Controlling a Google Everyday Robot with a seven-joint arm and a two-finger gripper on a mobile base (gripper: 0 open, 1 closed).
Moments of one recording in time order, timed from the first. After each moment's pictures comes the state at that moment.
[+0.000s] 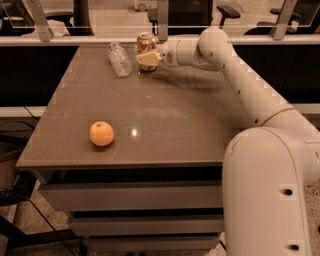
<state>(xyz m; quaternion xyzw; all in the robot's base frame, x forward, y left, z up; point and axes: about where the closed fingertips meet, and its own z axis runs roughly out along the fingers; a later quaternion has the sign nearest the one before) 0.853 0.028 0.859 -0.38 0.71 0.30 0.52</state>
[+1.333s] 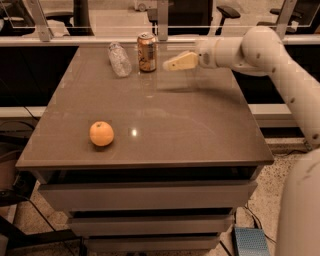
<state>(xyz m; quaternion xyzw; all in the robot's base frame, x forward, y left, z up) 0.806 -0.075 0.888 -0.36 0.71 0.27 0.54</state>
